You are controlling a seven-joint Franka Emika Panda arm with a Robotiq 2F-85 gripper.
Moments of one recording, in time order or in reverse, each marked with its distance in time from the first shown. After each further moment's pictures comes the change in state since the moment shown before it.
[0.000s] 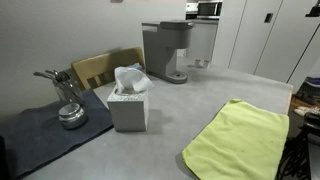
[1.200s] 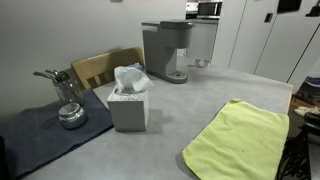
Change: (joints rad) arm 0.000 0.075 0.032 -0.131 0.053 0.207 0.114
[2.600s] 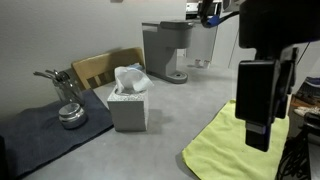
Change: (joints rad) arm 0.066 0.156 0.058 -0.207 0.024 0.269 -0.008
